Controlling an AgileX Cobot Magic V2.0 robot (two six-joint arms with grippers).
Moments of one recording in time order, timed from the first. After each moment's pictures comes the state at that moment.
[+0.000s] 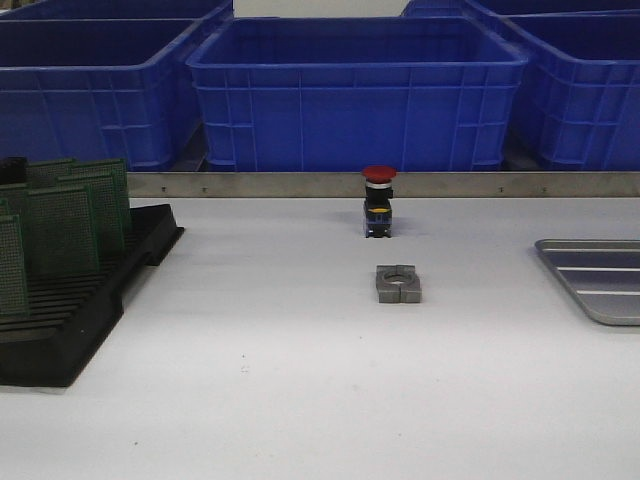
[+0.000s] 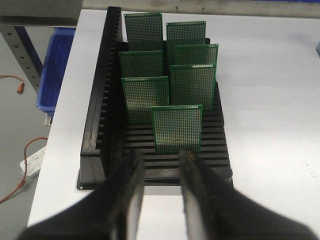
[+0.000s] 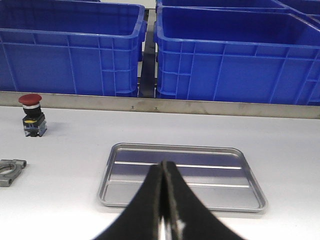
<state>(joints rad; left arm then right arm) -0.07 0.75 -0.66 -0.02 0.63 -0.05 -0.06 -0.01 0.03 -0.08 0.08 0.04</state>
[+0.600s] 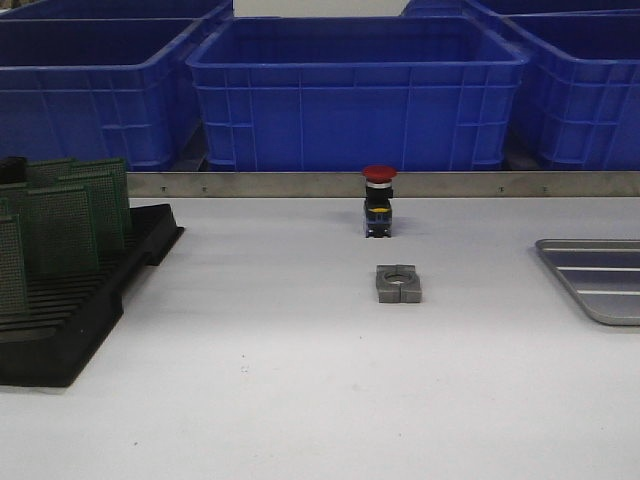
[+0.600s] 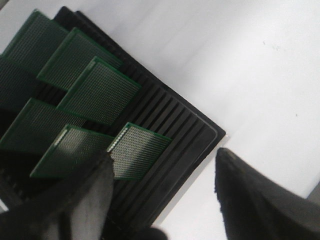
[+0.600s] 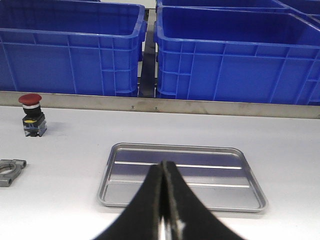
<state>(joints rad) -0.07 1.31 -1.05 -0.32 0.94 1.06 -0.06 -0.01 0.03 -0.08 0.08 0.04</state>
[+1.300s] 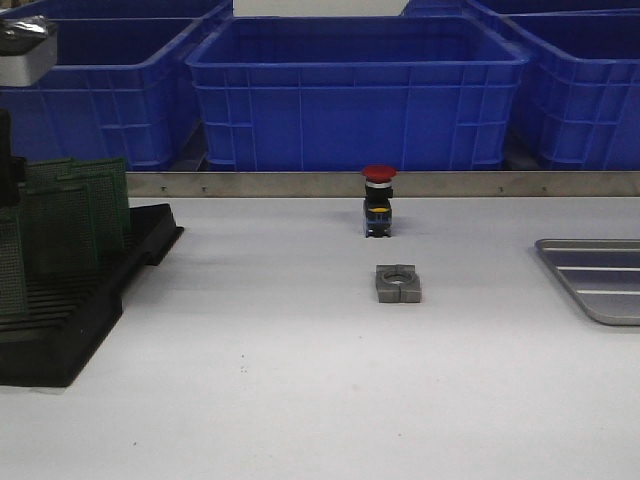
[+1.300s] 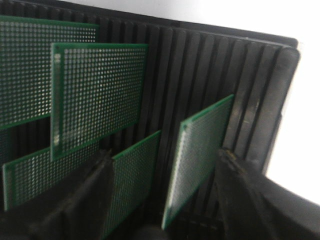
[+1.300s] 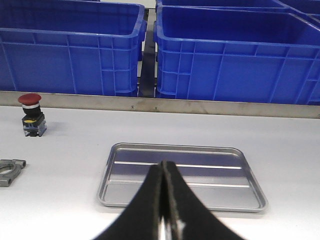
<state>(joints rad) -0.07 1.74 -1.30 -0.14 1.00 1.40 -0.06 -0.01 0.03 -0.08 0.08 0.04</state>
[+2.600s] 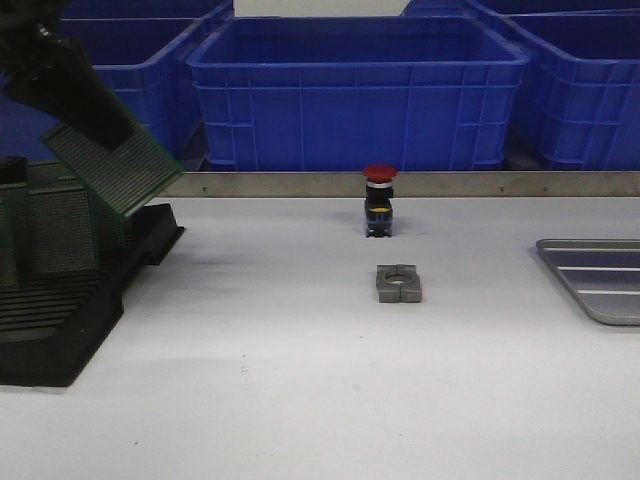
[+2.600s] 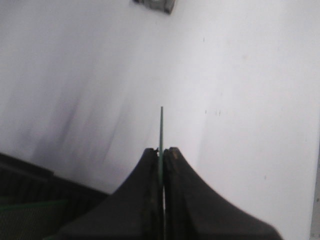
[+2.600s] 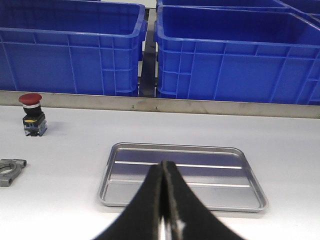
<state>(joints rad) -0.08 1.76 -1.42 -0.70 1.21 1.40 -0.06 -0.01 0.03 -0.08 0.08 0.04</state>
